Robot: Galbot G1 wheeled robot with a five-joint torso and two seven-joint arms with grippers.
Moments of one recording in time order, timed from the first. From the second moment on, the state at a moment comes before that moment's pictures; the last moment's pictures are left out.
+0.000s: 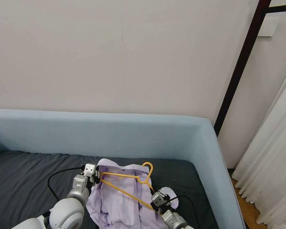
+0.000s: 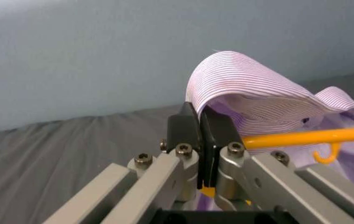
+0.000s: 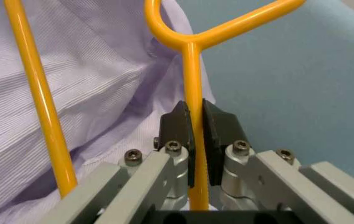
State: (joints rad) left arm 0.90 -0.62 0.20 -1.95 -0.86 0.22 -0.67; right arm -0.90 1.04 -0.41 1.60 0.07 -0.15 0.36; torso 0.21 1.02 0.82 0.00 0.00
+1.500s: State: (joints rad) left arm 0.52 -0.81 0.51 -2.02 -1.03 0.34 -0.88; right arm -0.69 0.97 -0.43 1.61 0.02 -0.26 0.41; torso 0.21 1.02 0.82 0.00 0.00
